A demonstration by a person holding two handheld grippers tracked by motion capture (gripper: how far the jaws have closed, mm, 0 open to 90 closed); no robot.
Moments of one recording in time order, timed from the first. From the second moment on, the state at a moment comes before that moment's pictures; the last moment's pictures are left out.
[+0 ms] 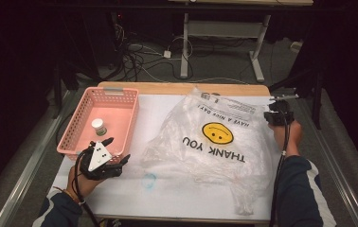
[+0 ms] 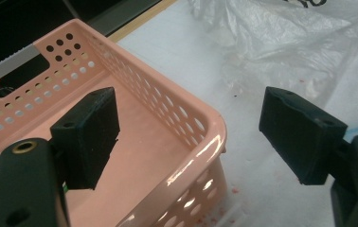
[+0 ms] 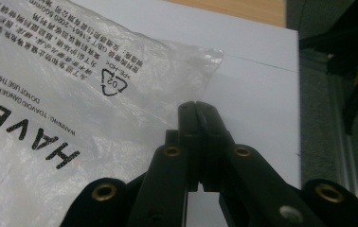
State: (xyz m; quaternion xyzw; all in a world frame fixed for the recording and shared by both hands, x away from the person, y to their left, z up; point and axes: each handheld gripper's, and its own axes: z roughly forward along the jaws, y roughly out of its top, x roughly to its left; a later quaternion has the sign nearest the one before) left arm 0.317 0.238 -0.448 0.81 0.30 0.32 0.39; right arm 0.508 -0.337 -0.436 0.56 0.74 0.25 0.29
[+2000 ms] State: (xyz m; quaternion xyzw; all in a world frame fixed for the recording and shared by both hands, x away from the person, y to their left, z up) left arm 0.311 0.234 -0.450 0.83 0.28 0.32 0.37; right arm 0.324 -0.122 -0.467 0.15 0.93 0.30 0.13
